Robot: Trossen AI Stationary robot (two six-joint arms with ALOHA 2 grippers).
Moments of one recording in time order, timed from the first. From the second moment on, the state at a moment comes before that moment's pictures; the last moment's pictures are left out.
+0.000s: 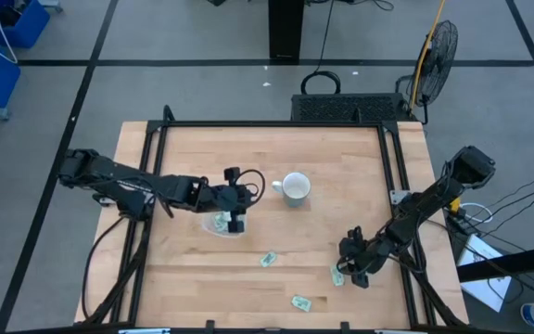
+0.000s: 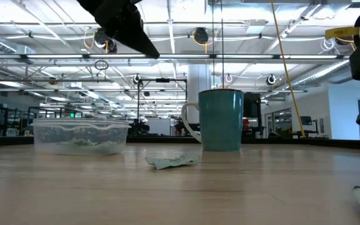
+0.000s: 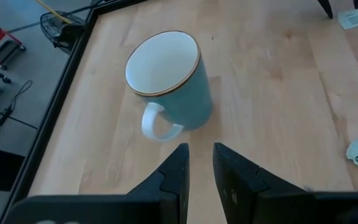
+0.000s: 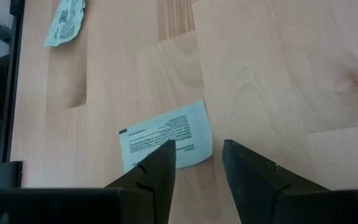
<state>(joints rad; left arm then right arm) -0.16 1.42 1.01 -0.29 -0.37 0.08 0.75 1.37 0.38 0.06 0.16 0.93</state>
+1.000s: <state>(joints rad) -0.16 1.42 1.01 -0.33 -0.37 0.07 0.77 1.45 0.38 0.13 0.12 0.83</state>
